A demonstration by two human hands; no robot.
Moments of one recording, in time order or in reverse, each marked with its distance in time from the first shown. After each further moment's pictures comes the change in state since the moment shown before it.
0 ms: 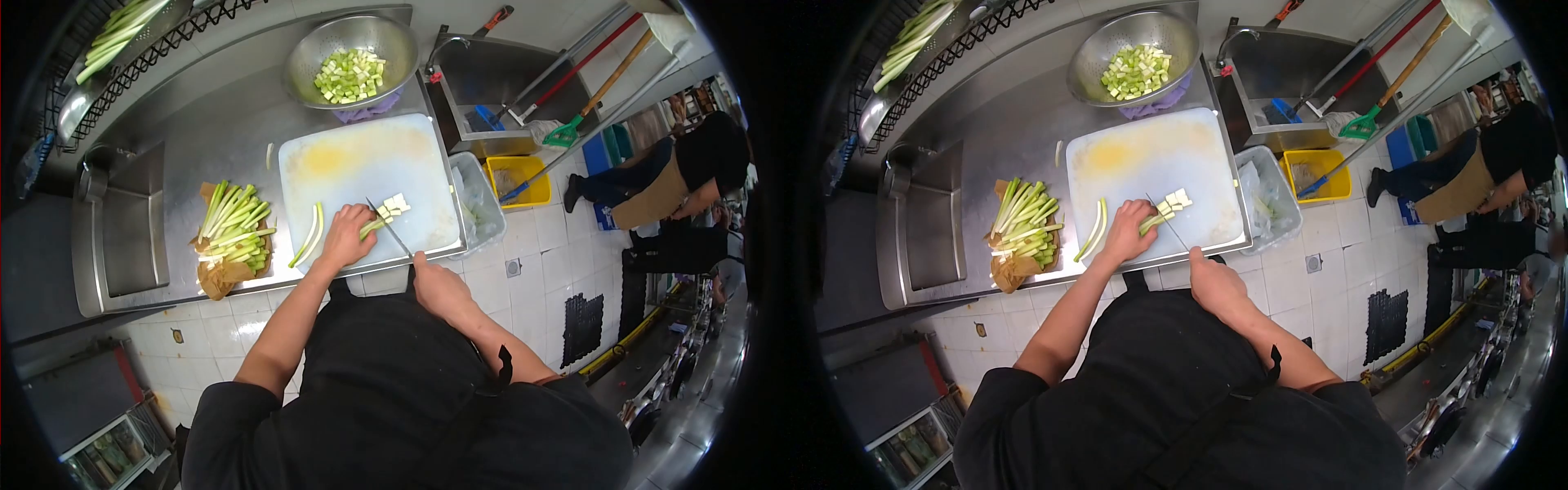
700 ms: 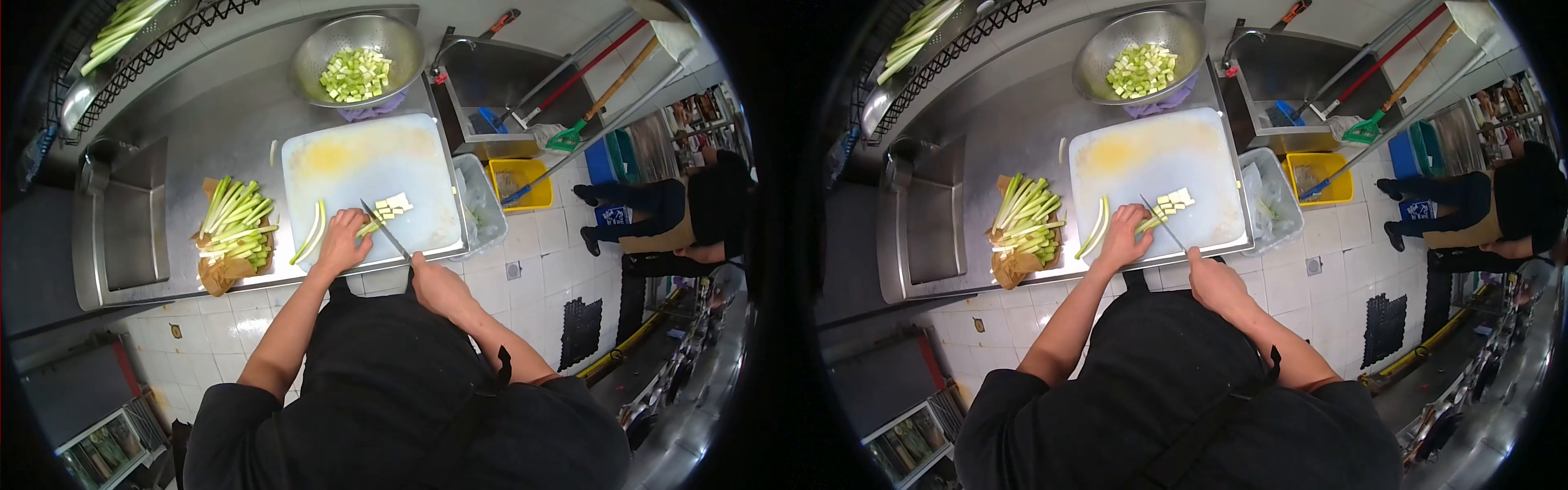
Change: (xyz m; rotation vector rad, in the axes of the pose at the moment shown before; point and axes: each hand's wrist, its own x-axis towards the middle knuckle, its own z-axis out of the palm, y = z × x) left_hand -0.018 -0.001 -0.004 0.007 0.091 -0.001; right_hand 0.004 0.003 0.000 0.011 0.011 -0.129
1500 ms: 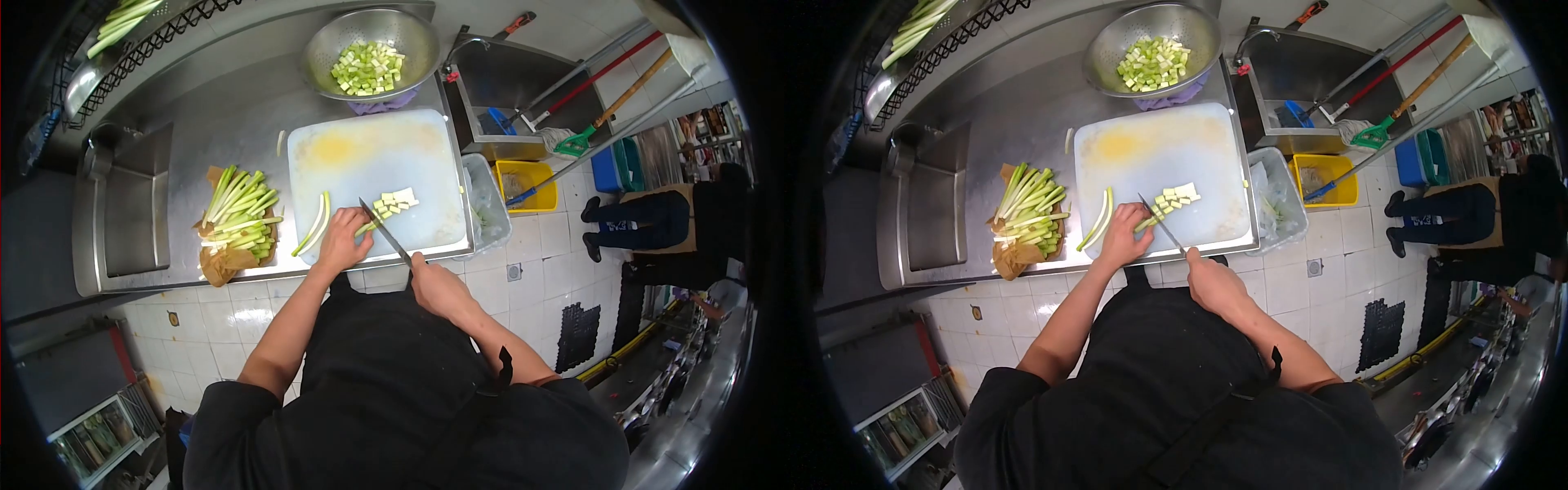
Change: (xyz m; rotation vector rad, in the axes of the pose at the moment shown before) left_hand -0.010 0.001 -0.003 -0.027 0.104 0.000; right_hand 0.003 -0.005 0.003 0.055 -0.033 -0.032
